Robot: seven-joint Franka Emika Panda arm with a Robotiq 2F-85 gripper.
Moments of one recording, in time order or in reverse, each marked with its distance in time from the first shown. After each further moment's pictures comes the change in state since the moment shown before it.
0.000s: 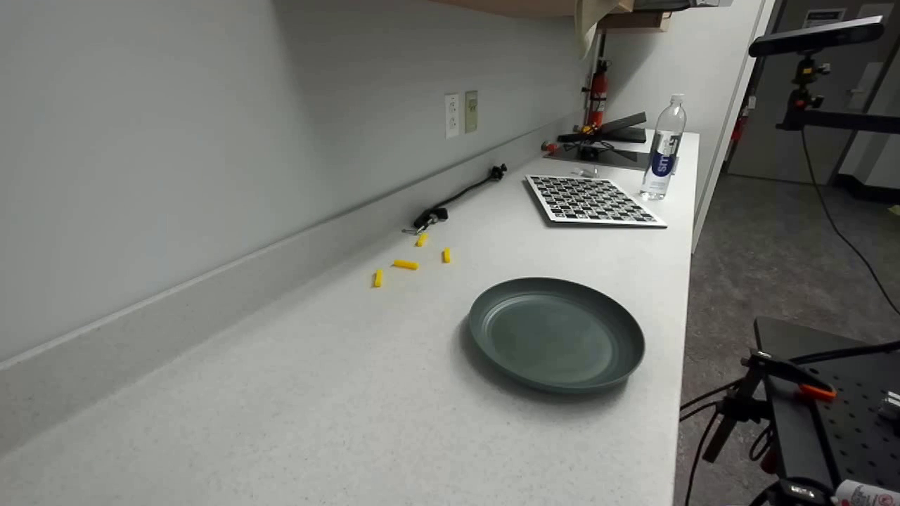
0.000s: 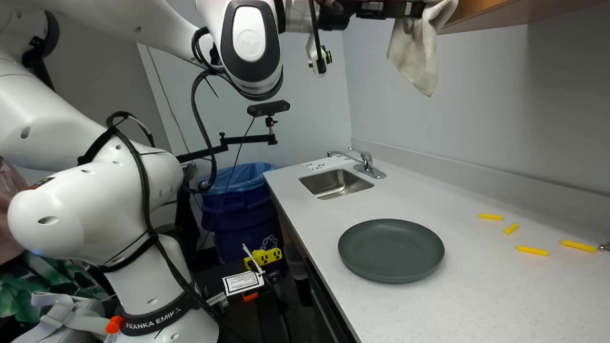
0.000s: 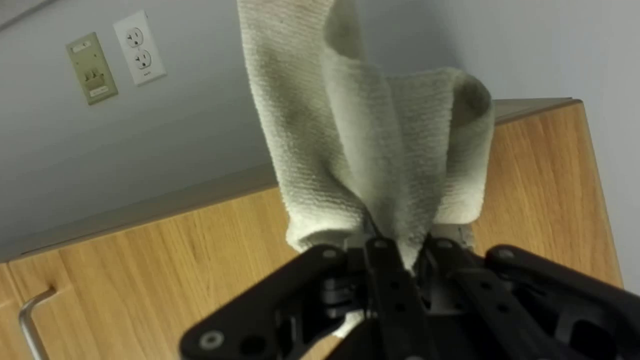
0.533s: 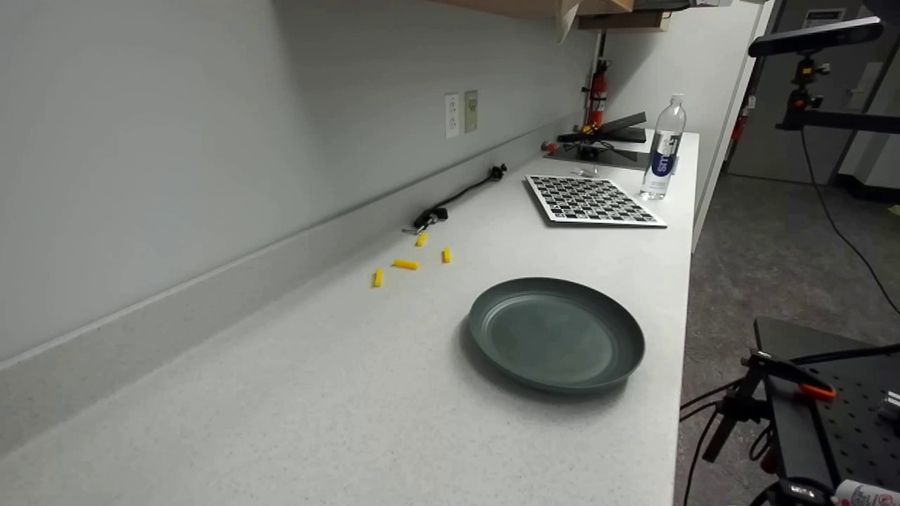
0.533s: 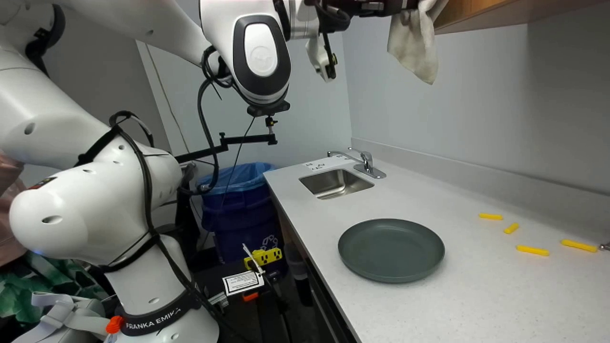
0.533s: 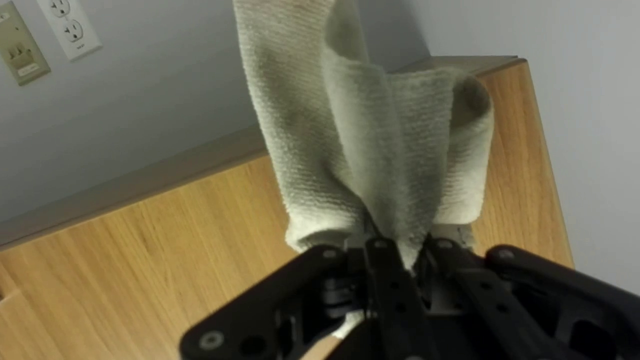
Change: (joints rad) arm 0.044 0.085 -0.010 -0.001 0.021 0.212 0.012
